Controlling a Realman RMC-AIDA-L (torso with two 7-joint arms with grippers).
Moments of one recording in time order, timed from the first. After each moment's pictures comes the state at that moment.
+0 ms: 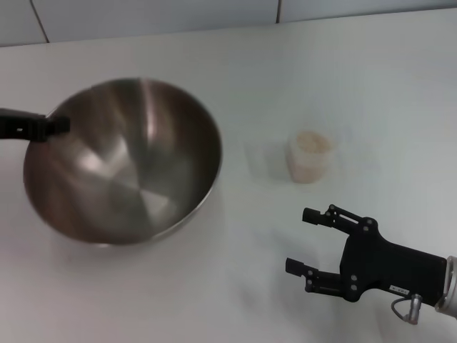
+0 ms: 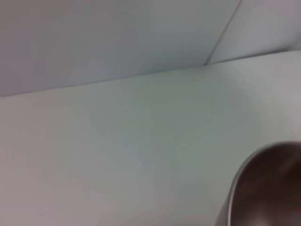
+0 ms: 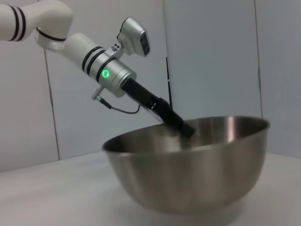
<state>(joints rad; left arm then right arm) -0.57 -2.05 0.82 1.03 2.29 1.38 -2.15 0.28 2.08 -0.47 -0.16 -2.00 -1.64 0.55</state>
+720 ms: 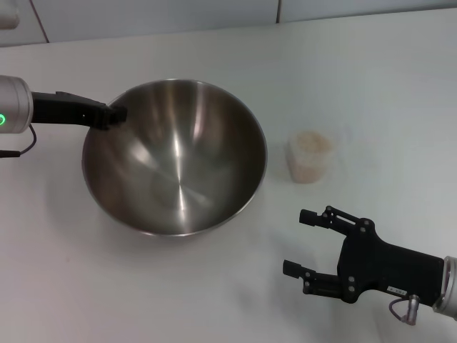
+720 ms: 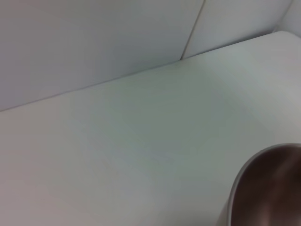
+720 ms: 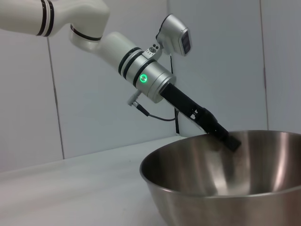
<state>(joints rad) -0.70 -2.07 0.97 0.84 2.29 1.17 -2.13 0.29 2.08 -0.47 -0.16 -2.01 -1.64 0.55</state>
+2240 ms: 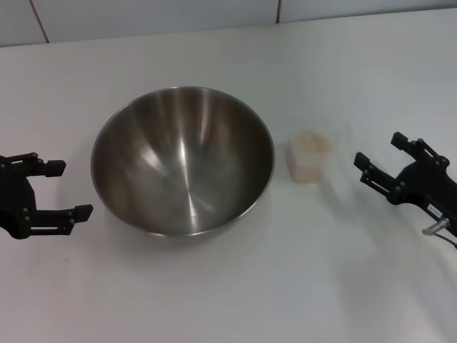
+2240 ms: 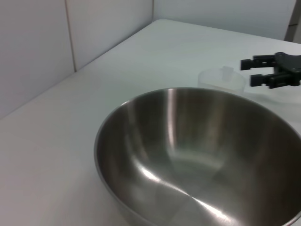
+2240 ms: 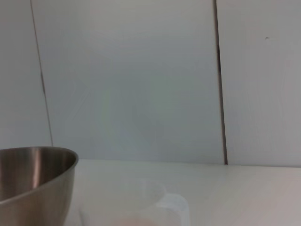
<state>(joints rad) -0.23 -2.07 1.00 1.36 2.06 1.61 -1.68 0.29 2.08 0.07 -0.10 -2.00 -1.35 0.50</state>
